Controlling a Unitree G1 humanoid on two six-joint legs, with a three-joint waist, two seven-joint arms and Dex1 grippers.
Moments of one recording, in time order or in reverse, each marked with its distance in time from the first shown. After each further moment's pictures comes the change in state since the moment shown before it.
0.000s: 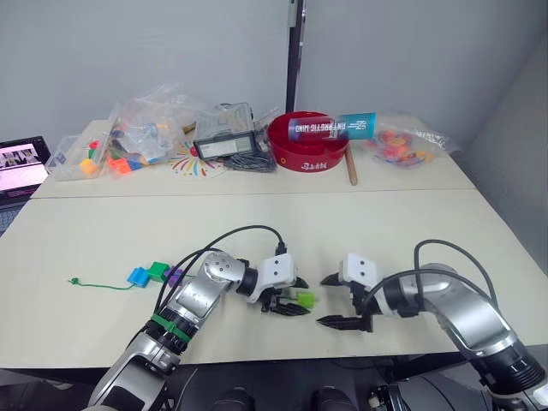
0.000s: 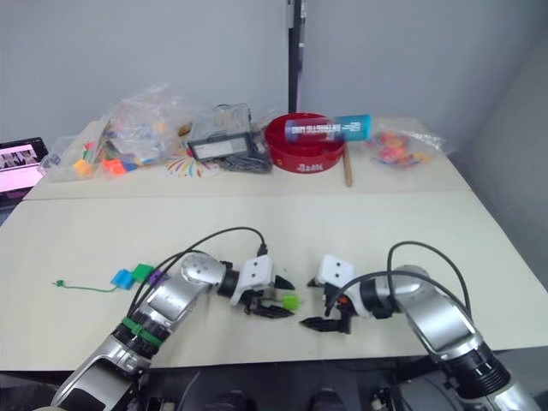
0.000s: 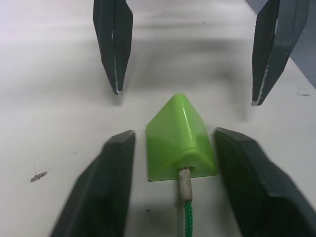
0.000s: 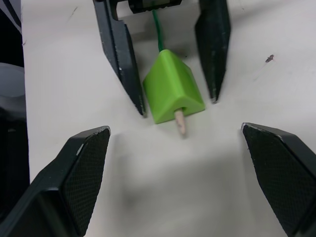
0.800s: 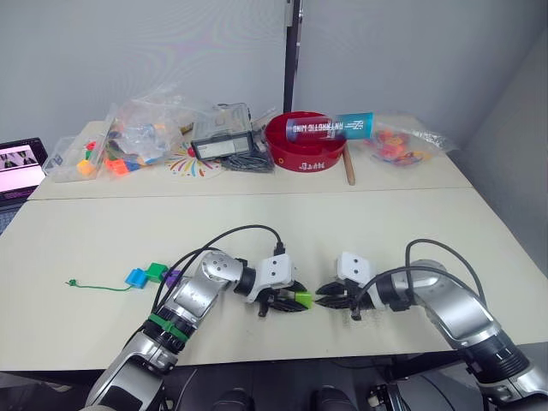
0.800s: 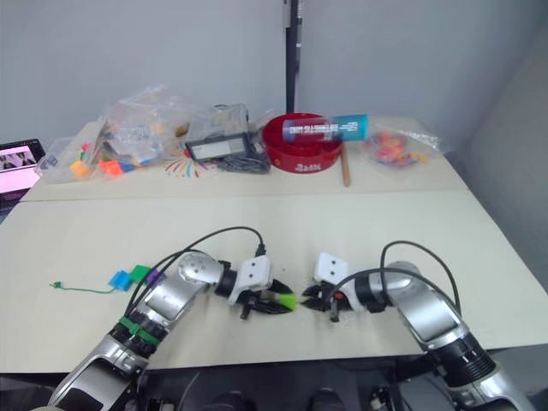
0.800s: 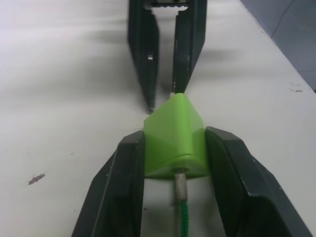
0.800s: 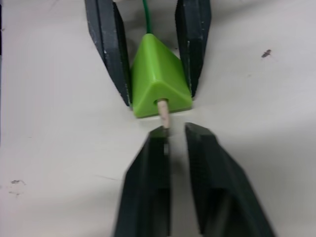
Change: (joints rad) left arm -0.001 0.016 0.000 -0.002 -0.001 -0.019 -0.018; right arm -0.040 0.025 0.046 0.108 -0.053 -0.102 0.024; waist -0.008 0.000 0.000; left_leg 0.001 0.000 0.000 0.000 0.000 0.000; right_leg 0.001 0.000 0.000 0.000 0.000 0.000
